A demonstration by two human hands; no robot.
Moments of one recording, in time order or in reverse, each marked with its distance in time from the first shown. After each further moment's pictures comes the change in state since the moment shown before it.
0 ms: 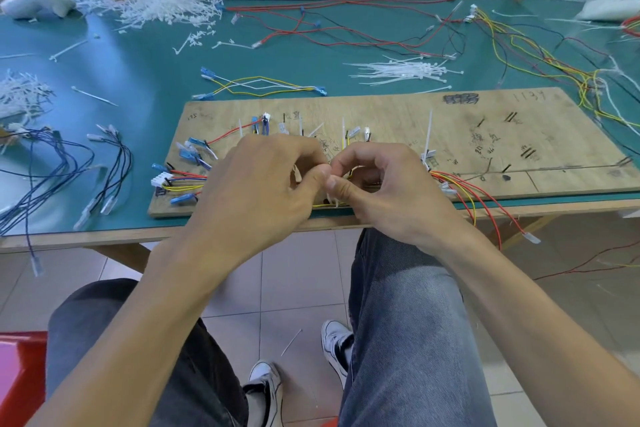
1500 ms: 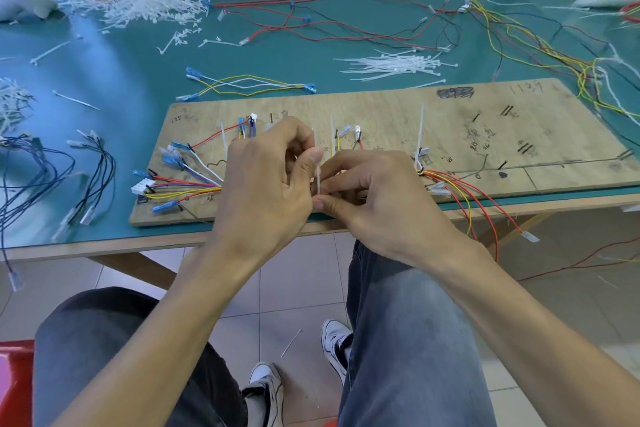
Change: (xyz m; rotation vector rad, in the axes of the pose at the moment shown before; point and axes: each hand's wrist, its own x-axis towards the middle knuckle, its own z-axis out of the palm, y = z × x) left_hand 0.009 0.005 0.034 -0.264 0.273 0.034; right_hand -0.003 0.003 0.004 -0.297 0.014 -0.193
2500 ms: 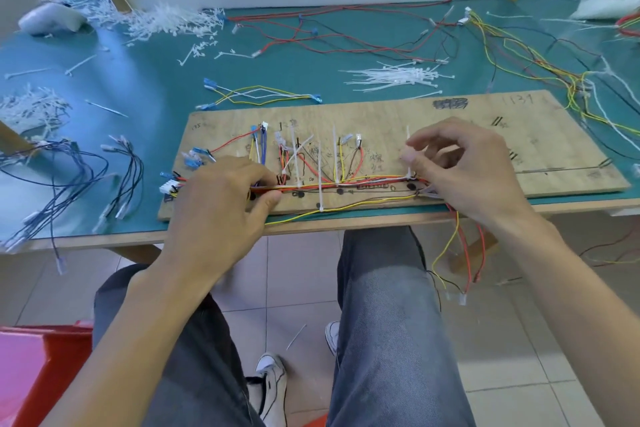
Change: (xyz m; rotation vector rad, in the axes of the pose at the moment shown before) left_hand -0.025 -0.021 -0.051 0.425 -0.137 -0.035; right_hand -0.014 0.048 -0.076 -0.025 0.298 0.272
